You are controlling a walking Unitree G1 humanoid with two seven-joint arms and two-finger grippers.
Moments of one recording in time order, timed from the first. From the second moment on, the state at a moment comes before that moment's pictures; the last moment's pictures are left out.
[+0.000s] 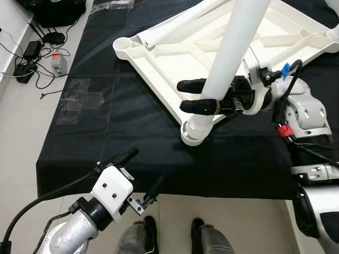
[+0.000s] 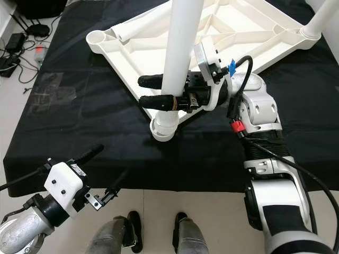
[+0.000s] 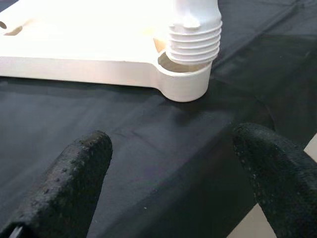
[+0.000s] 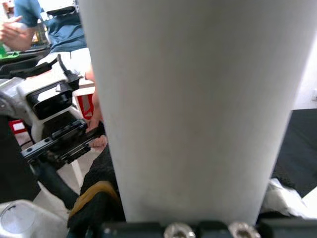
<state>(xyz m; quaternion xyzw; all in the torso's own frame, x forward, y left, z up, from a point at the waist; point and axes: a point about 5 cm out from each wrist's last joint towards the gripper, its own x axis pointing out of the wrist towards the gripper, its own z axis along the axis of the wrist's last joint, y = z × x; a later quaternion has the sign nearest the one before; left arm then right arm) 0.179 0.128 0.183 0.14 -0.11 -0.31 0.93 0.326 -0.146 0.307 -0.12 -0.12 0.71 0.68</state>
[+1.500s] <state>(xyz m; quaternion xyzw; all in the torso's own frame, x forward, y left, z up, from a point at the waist) 0.165 0.119 0.182 0.11 -0.12 -0.34 0.93 0.336 -0.128 0.302 -0.18 -0.09 0.71 0.67</state>
